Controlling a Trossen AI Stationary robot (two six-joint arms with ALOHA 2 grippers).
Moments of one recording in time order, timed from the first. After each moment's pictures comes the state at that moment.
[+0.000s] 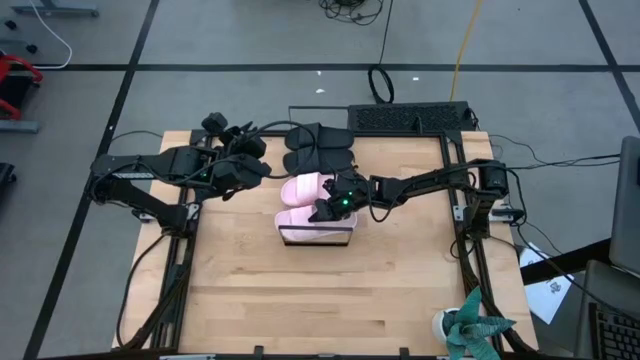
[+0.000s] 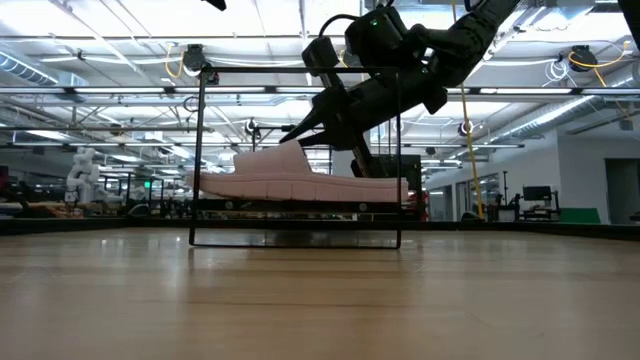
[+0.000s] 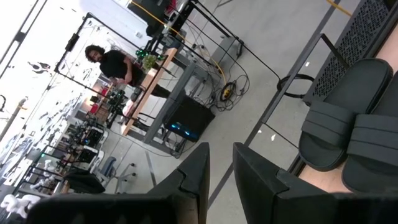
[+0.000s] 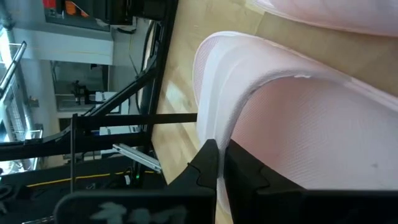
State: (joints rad) left arm -0.05 1.33 1.53 -1.04 -1.20 0.04; right arm -0.13 1.82 0.99 0.34 -0.37 1.24
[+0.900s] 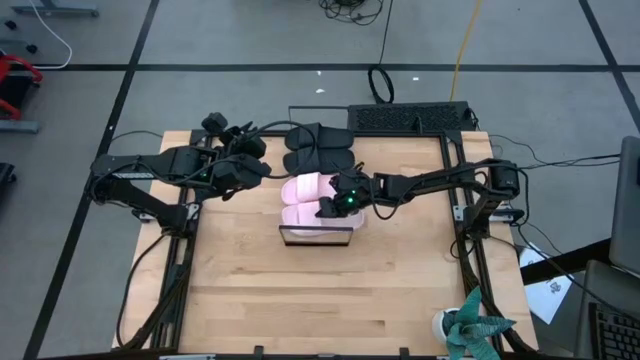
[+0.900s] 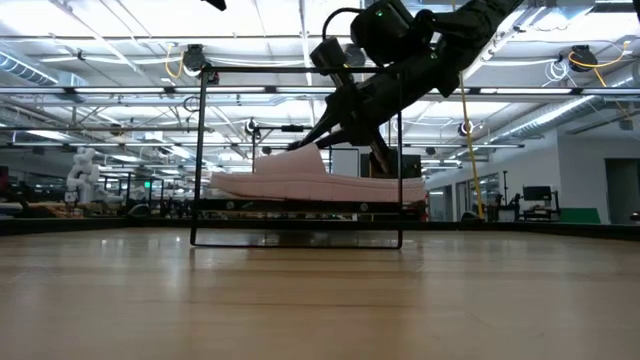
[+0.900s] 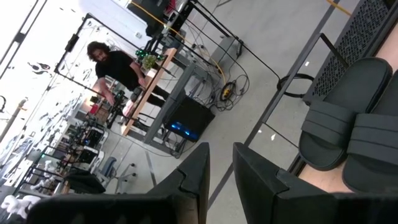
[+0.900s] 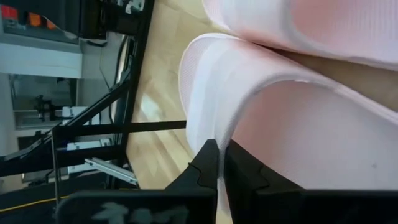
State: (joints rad) left arm -0.05 1.33 1.53 -1.05 -1.20 0.04; right arm -0.13 1.74 0.99 0.16 -0.26 1.19
